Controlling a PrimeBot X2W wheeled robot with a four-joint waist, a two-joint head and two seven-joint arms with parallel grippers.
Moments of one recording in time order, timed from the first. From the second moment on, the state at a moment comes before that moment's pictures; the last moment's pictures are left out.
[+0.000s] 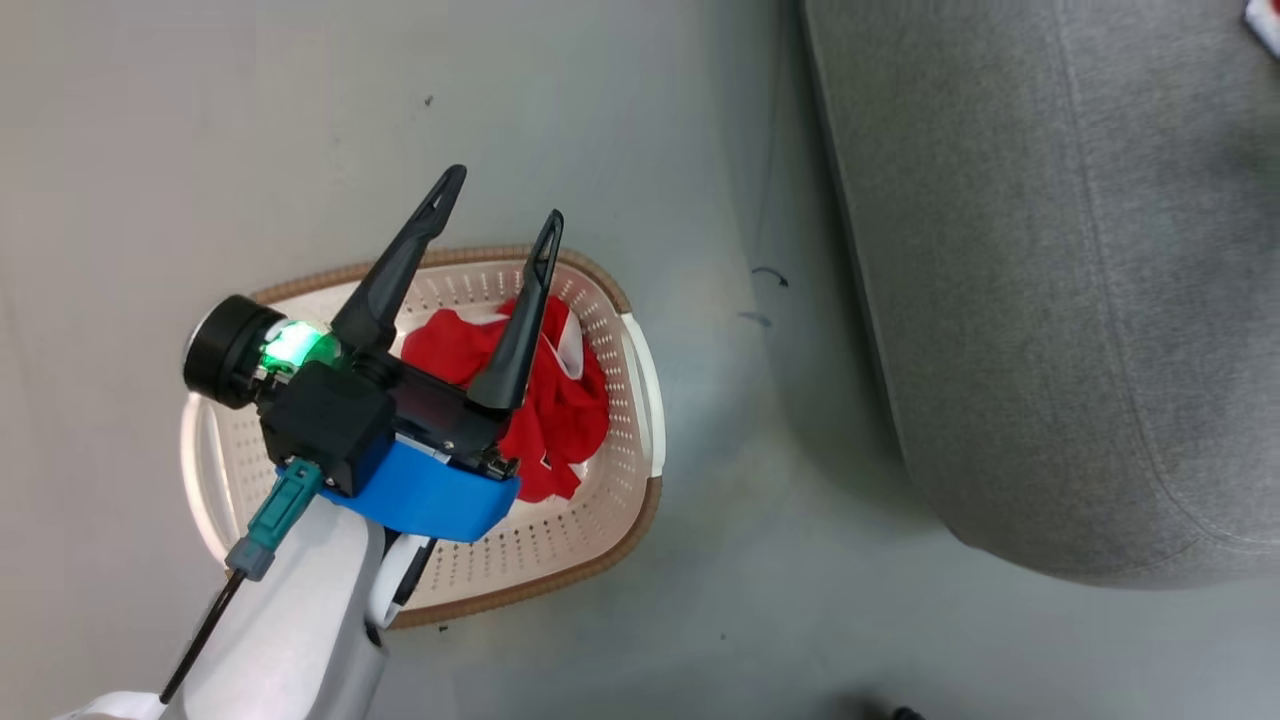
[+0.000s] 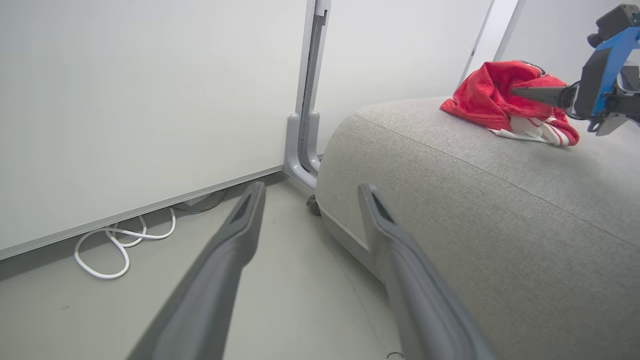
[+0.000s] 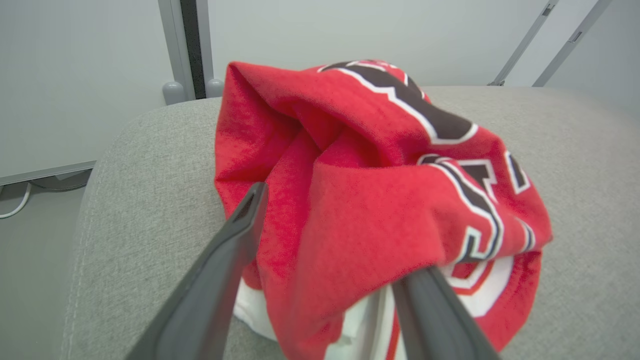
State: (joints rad) left arm -0.45 0.23 -0.40 0.07 -0.18 -0.13 -0.26; right arm -1.09 -0.34 -0.33 1.00 0.03 0.13 -0.23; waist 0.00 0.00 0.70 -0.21
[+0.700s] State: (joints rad) left arm -0.19 0.12 -0.23 0.17 -0.23 -0.13 -0.26; right arm -0.60 -0.16 -0.18 0.60 0.00 0.13 -0.26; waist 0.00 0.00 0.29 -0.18
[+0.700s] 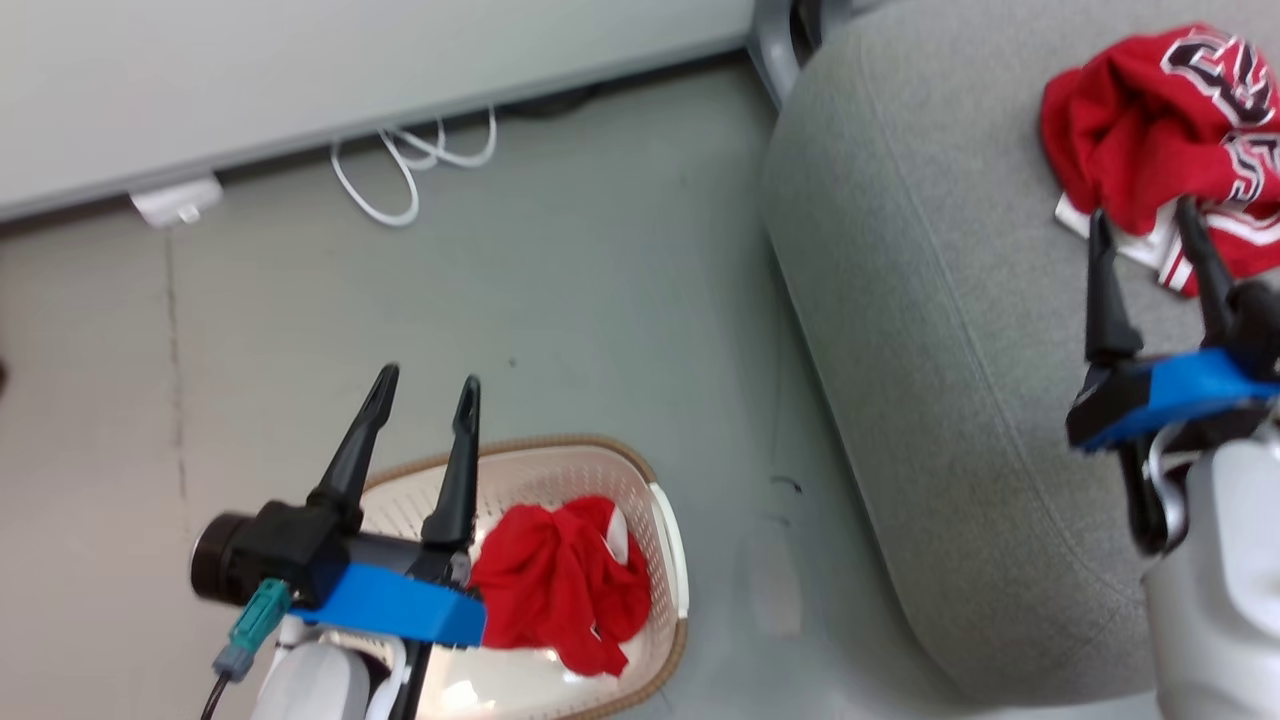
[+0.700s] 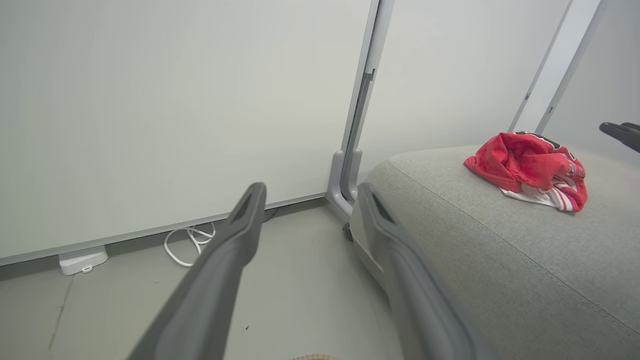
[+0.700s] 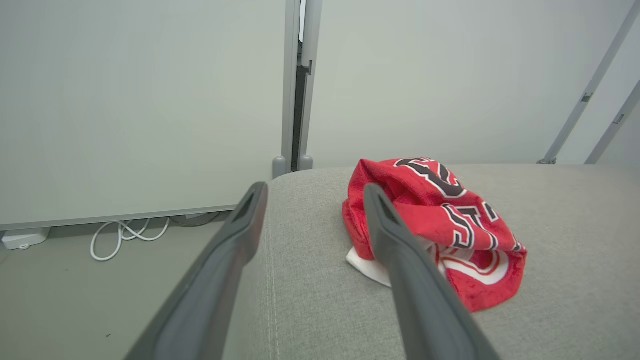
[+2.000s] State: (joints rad) left arm -0.04 0.09 -0.06 0.32 -0.25 -0.13 -0.26; right arm -0.06 -0.05 -0.04 0.16 0.08 0.13 -0.16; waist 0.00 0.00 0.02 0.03
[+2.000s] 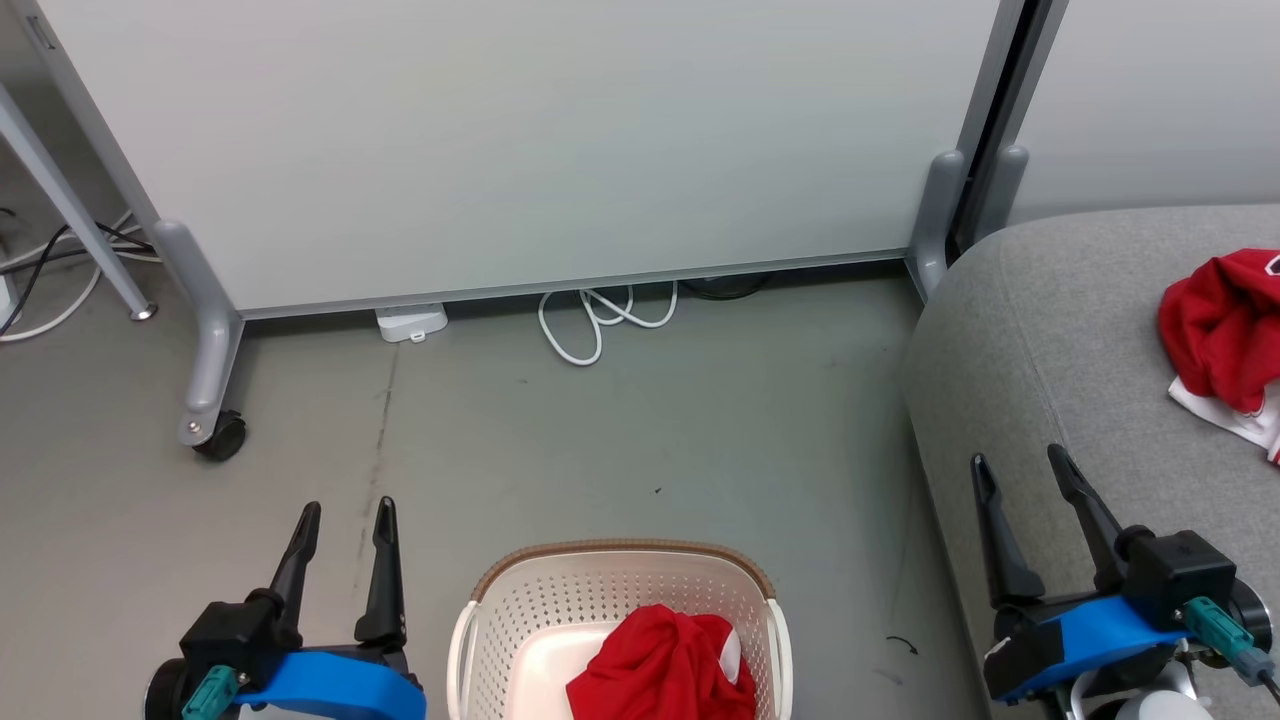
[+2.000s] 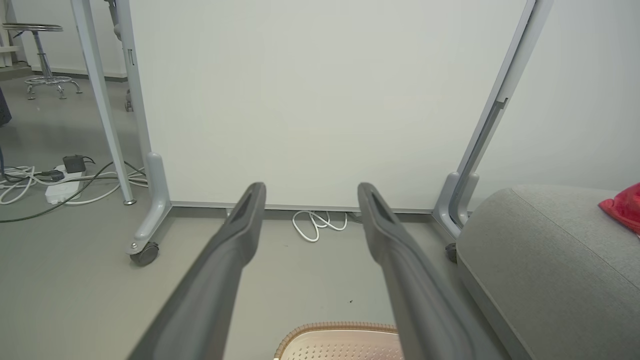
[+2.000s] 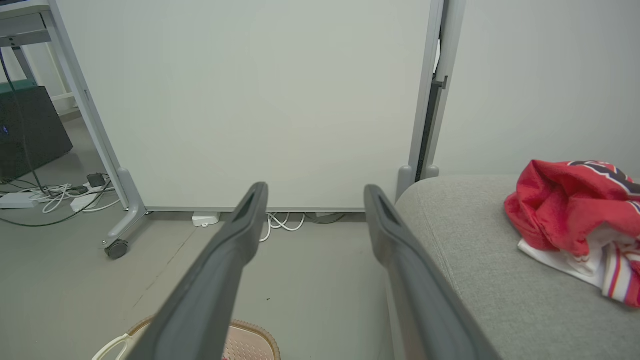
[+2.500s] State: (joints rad) left arm -0.04 0.09 -0.06 0.33 -0.25 -0.13 -0.26; right arm -0.06 -0.05 -0.03 0.15 0.08 0.13 -0.15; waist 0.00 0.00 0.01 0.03
